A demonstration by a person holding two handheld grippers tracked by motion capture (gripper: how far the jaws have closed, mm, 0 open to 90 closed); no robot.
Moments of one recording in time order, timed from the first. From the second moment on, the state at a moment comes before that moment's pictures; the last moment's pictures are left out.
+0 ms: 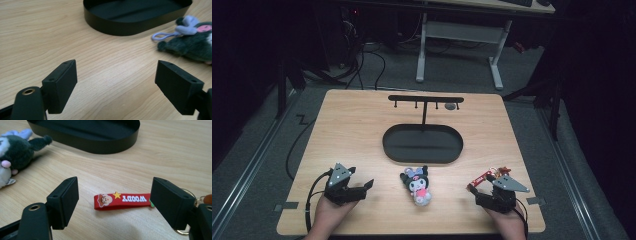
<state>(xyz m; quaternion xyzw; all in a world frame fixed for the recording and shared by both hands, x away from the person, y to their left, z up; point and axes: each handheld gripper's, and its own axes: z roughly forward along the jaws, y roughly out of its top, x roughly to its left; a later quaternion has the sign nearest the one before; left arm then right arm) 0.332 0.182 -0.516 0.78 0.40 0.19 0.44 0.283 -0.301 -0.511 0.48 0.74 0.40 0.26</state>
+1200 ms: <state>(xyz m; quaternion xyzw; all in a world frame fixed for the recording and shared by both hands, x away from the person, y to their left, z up) 0.335 0.176 -0.518 0.80 0.38 0.18 0.44 0.282 -0.297 -0.513 0.46 0.75 0.38 0.29</state>
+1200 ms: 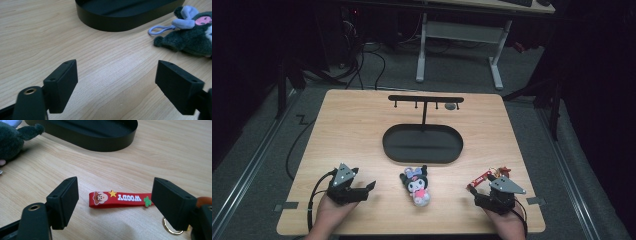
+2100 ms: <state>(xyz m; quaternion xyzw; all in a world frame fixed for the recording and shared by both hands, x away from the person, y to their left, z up) 0.341 0.159 -0.517 0.81 0.36 0.19 0.43 0.292 -0.296 -0.497 0.49 0.76 0.34 0.24</state>
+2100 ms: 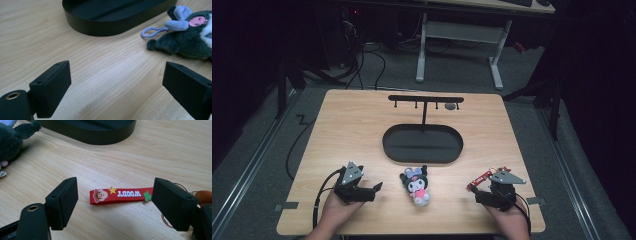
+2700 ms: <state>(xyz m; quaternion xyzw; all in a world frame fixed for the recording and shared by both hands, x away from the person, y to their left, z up) 0.349 0.156 -0.522 0.82 0.36 0.17 0.42 0.310 -0.268 -0.494 0.50 0.79 0.29 0.20</state>
